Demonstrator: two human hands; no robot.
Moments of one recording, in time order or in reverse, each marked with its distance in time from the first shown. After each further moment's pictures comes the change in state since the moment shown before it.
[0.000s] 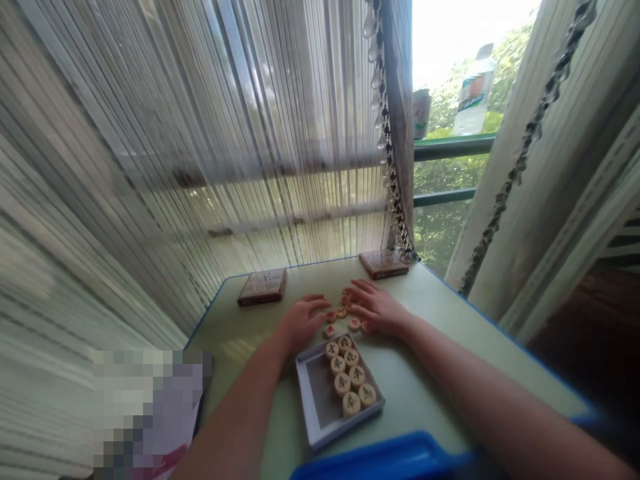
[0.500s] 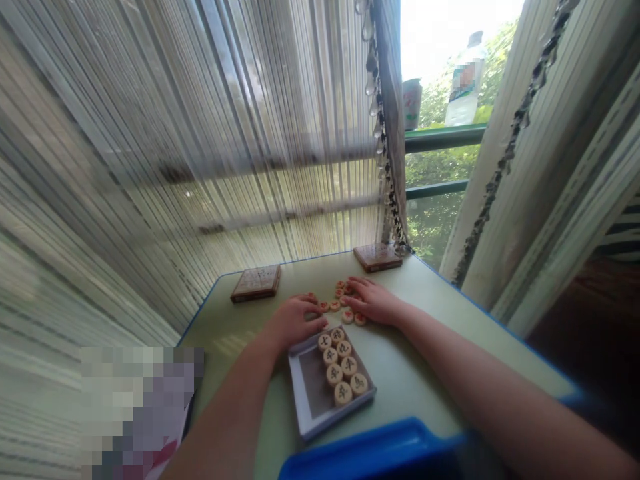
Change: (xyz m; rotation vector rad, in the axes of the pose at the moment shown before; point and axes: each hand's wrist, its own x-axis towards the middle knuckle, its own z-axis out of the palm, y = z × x) left_hand -0.005 0.002 -0.001 0.138 -0.079 0.015; right_hand 0.002 0.003 0.005 0.009 -0.037 0.142
